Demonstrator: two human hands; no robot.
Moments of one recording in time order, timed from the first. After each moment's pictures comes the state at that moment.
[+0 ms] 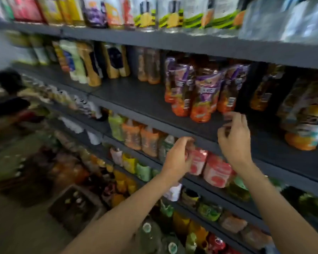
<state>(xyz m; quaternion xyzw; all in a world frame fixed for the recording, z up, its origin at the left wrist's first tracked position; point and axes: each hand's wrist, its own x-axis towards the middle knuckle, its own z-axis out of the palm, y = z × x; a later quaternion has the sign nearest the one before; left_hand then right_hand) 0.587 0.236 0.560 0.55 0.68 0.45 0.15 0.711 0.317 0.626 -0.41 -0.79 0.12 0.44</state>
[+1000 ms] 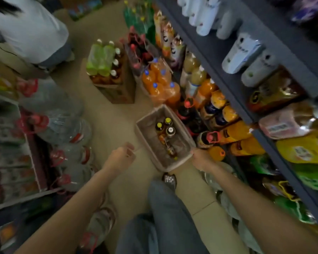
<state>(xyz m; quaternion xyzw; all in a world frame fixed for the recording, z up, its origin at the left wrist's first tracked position) 0.003 -0.156 0.268 0.05 0.90 0.20 0.38 0.114 0.085 0.208 -0.22 -0.85 0.33 -0.36</state>
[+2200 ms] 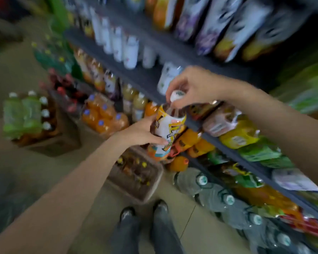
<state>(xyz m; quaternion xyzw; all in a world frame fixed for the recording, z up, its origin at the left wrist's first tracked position) -0.091 0.040 0.354 0.41 0.64 0.36 0.54 0.003 0.179 0.477 -0.17 -0.94 0.29 -0.12</state>
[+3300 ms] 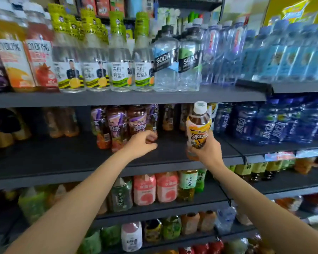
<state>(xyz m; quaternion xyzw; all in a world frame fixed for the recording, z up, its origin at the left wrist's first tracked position) 0.541 0.292 0.699 0.77 0.50 0.29 0.25 0.757 0.253 0.673 -0.64 -0.58 0.12 0.48</state>
